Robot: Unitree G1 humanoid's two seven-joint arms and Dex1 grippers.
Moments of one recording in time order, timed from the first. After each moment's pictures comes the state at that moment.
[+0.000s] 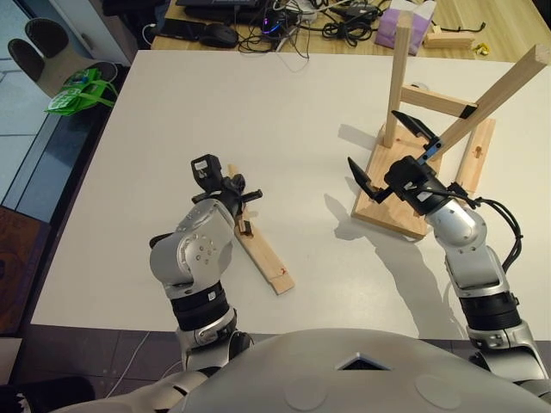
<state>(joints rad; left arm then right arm) -0.08 -0.07 0.26 -0.41 -0.41 1.12 0.17 -0.01 -0.39 0.19 -0.18 -0.22 -0.20 0.36</state>
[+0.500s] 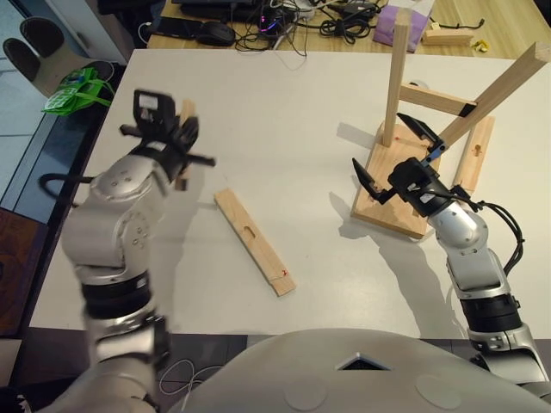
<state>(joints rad) -0.08 0.67 0.12 -0.39 -0.30 0.93 -0.22 0.02 -0.39 0.17 -0.16 -0.22 -0.21 0.33</state>
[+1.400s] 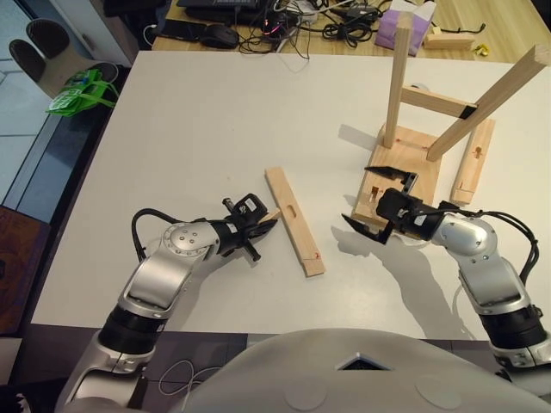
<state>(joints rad) 0.07 0.62 -0.28 -0.38 -0.16 0.69 -0.60 0.07 -0.58 0.27 -0.35 -0.05 0.18 0.77</state>
